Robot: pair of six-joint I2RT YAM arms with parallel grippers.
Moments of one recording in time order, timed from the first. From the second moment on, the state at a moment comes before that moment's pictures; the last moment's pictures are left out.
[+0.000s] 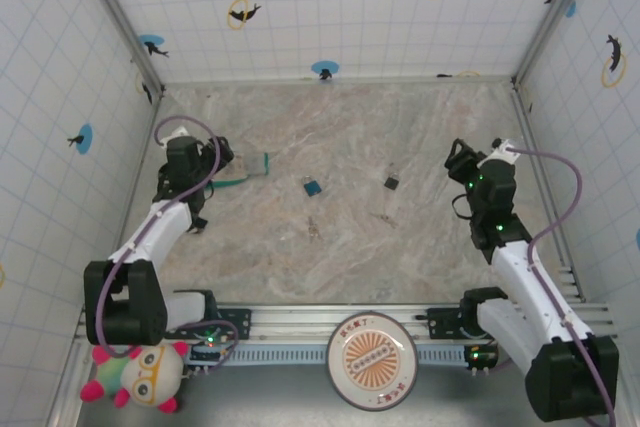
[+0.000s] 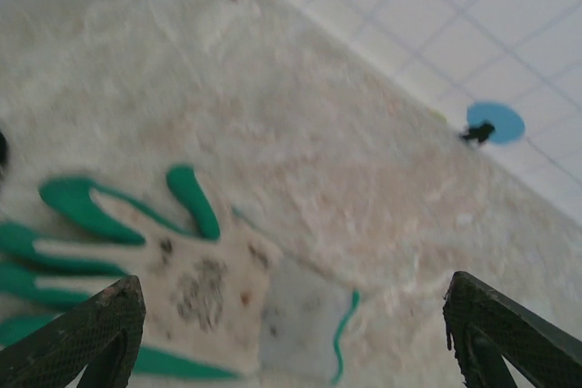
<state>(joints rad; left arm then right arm) -0.05 1.24 0.68 0.02 0.05 -0.61 0.18 0.86 0.53 0.05 0.17 0.60</state>
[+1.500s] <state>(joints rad) -0.28 1.01 0.38 -0.17 0.16 -0.84 0.96 1.98 1.37 -0.60 -0.04 0.67</state>
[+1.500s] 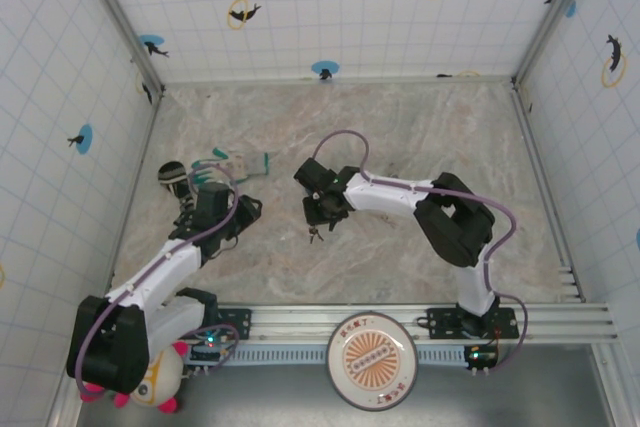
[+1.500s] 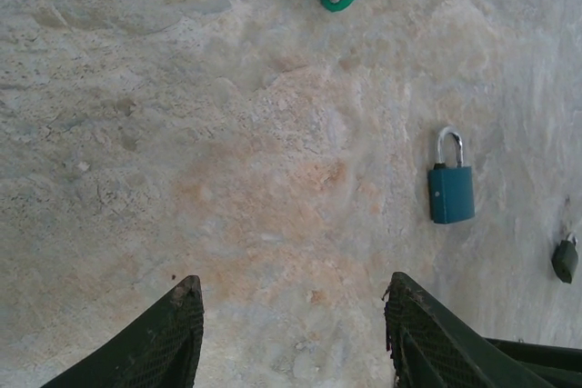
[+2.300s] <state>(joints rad) -0.28 0.99 0.34 -0.17 0.14 -0.87 0.98 2.00 1.37 -0.62 -0.09 0.69</state>
